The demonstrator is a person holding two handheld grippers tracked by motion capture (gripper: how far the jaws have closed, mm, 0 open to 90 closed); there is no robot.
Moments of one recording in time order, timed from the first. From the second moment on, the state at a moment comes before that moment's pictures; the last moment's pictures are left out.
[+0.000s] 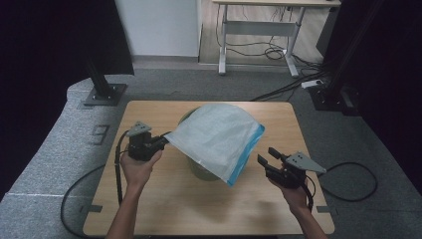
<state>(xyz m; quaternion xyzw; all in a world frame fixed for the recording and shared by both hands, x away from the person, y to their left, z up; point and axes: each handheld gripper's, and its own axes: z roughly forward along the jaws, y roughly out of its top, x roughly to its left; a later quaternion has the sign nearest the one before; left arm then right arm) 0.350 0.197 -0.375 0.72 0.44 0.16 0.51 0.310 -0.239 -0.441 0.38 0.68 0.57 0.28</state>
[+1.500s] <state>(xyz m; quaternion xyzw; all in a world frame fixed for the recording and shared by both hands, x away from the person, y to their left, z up) 0.373 0.186 -0.378 0.73 0.43 0.14 0.52 0.385 -0.251 -0.395 0.37 0.66 0.59 0.29</state>
